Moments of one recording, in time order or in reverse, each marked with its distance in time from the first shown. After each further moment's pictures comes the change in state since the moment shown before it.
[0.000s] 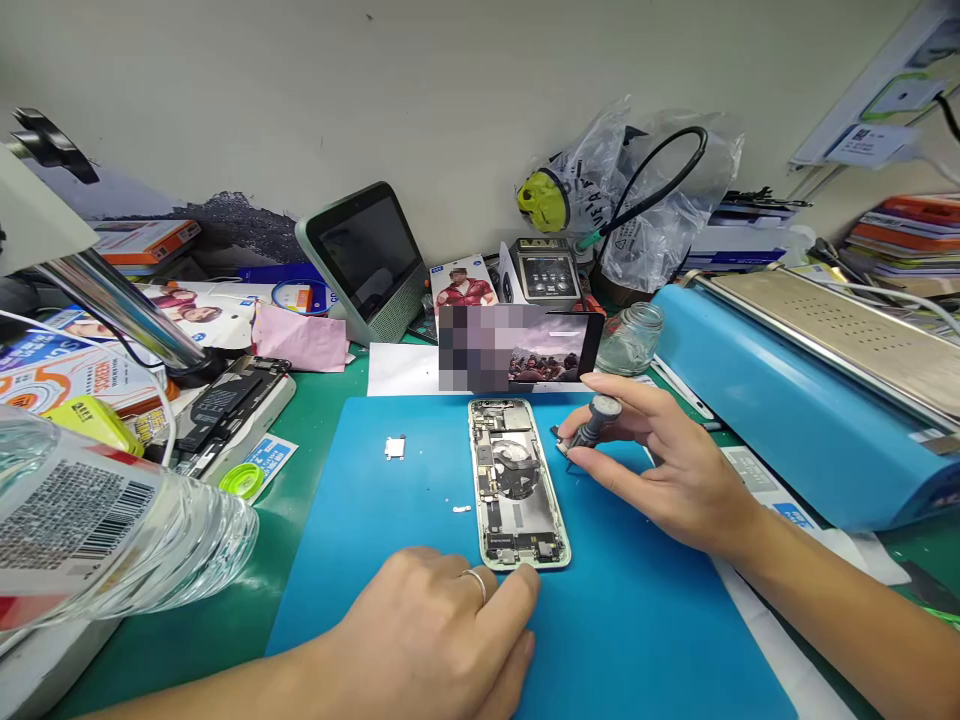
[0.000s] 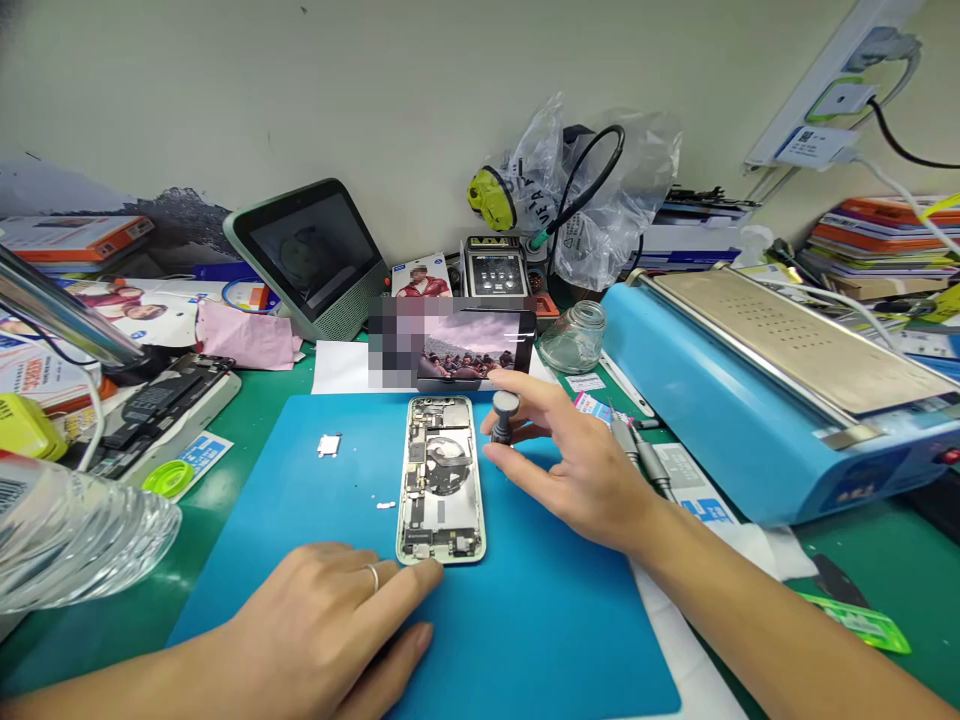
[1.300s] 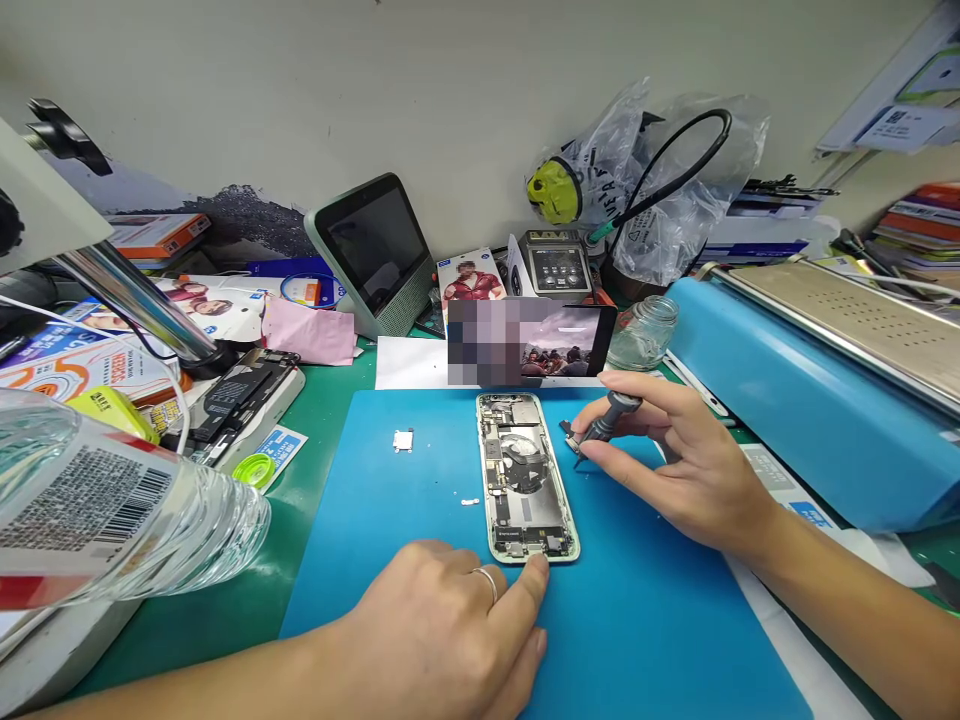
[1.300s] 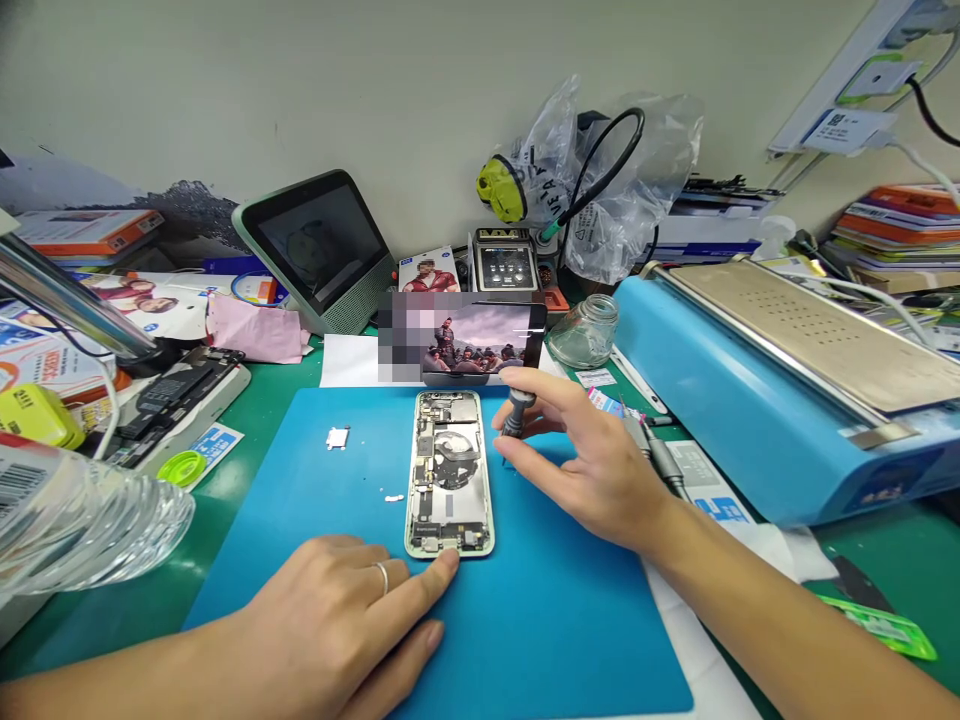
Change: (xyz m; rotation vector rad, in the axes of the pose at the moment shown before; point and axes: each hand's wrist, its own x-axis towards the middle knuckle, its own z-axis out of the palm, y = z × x) left_hand 0.002 0.000 -0.003 -0.014 0.029 0.032; right_hand 0.001 -0.001 0.001 -0.006 0.026 -0.059
